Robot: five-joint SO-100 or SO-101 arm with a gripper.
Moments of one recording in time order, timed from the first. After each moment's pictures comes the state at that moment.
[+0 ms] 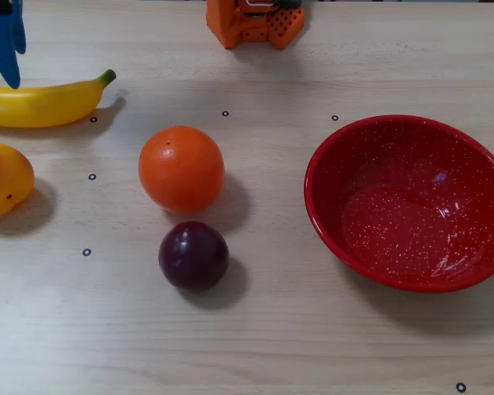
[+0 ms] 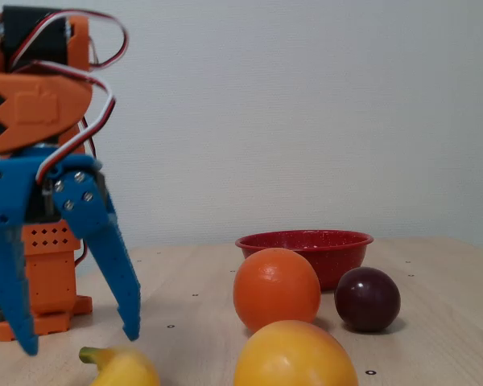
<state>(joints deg) 66.6 70.2 64.7 87.8 -70.8</state>
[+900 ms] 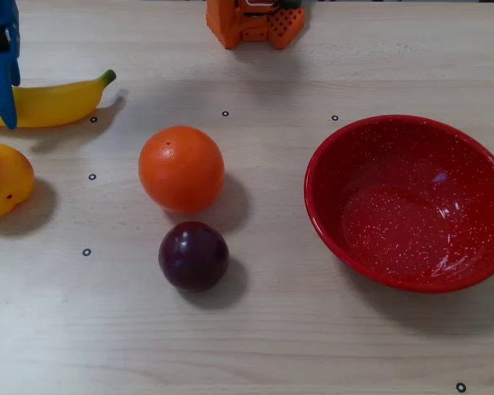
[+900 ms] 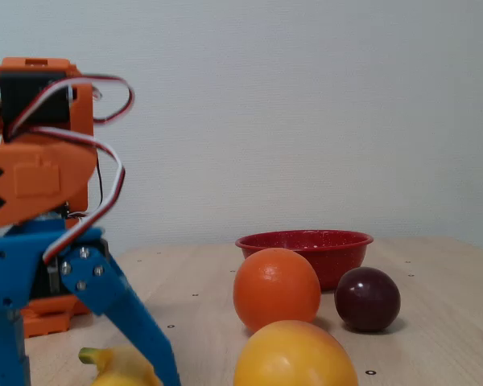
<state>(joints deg) 66.5 58.5 62.2 78.2 -74.7</state>
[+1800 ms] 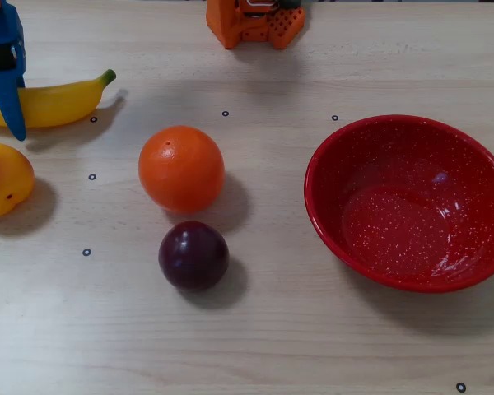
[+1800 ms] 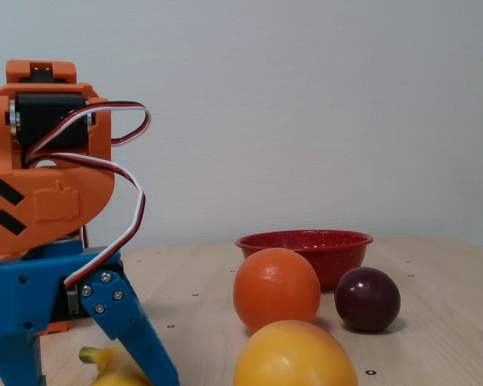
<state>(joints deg) 64.9 55.9 61.7 76.6 -74.5</state>
